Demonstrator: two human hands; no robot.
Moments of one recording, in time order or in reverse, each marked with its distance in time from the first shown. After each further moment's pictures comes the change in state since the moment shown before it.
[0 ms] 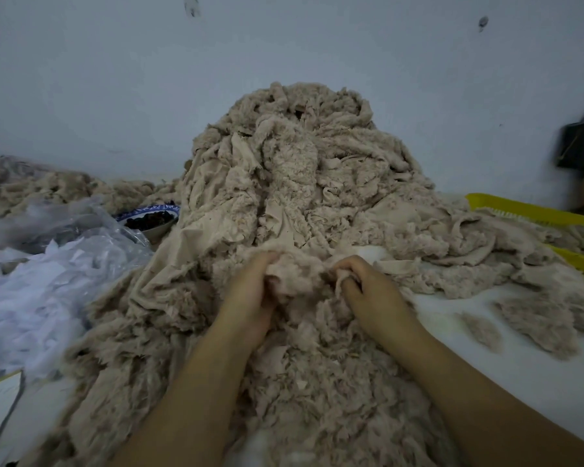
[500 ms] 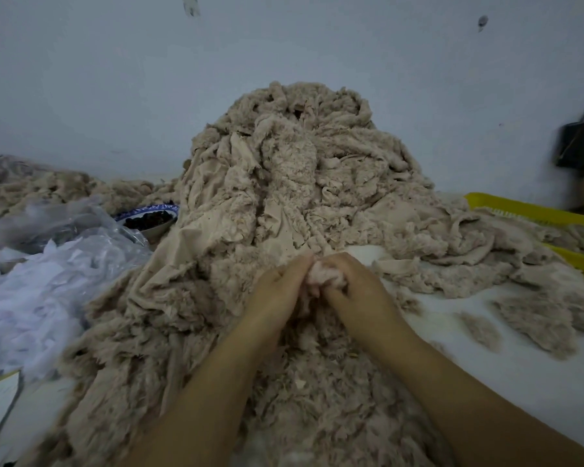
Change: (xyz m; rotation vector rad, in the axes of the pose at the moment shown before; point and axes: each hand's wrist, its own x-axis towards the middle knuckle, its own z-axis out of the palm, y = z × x) left_hand -0.026 -0.008 0.021 0.539 -0.117 0.180; right_hand -0.010 -0.029 0.004 0.052 0.039 -0.158
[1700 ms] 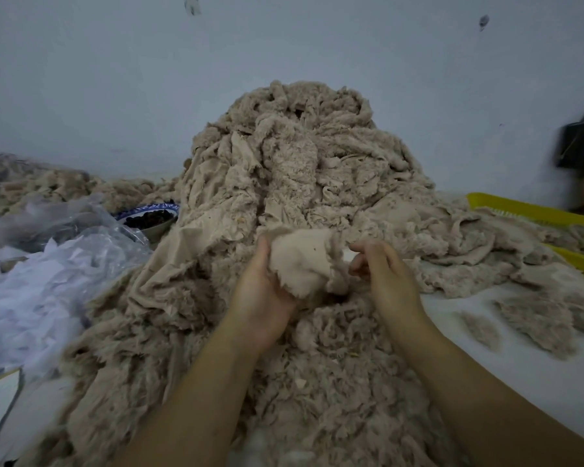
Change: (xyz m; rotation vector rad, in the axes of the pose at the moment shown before) left_hand 0.011 -0.004 -0.011 -0.758 -0.120 -0.108; right_hand 0.004 0.013 -0.015 0.435 0.241 0.357
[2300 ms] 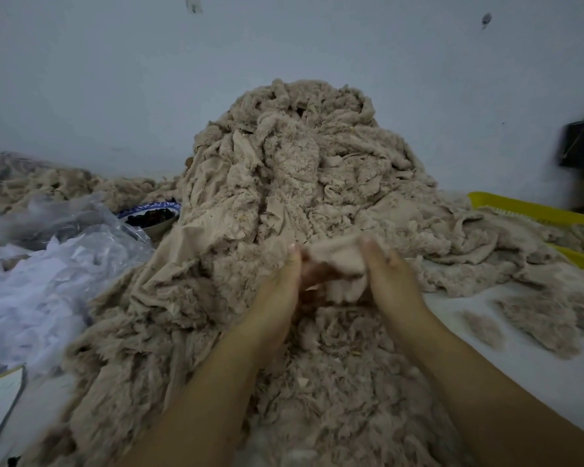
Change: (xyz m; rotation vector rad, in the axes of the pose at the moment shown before) left_hand -0.004 -0.015 0.000 0.689 -0.024 0.087; right_hand 0.004 -0.001 0.002 0.051 -0.030 -0.003
